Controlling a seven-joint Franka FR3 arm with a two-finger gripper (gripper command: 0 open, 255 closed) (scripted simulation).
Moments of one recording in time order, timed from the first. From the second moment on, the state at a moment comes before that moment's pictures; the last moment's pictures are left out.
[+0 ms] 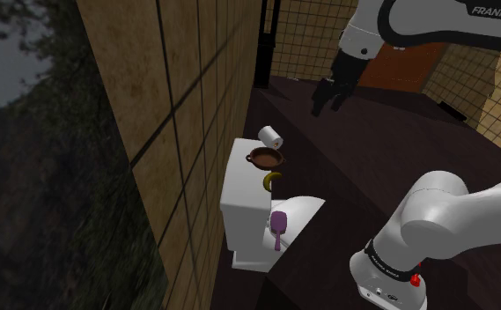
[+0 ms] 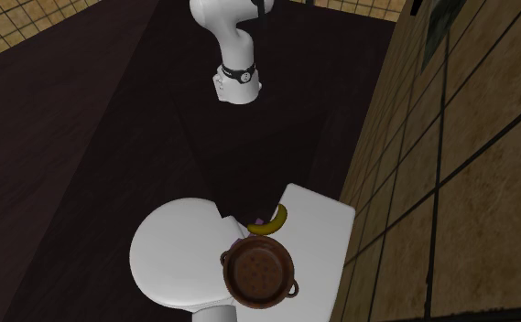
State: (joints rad) arm -0.01 -0.82 -0.07 -2.40 -0.01 1.72 0.13
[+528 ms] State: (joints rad) arm -0.03 -0.73 -0.07 -2.54 -0.01 1.94 0.17
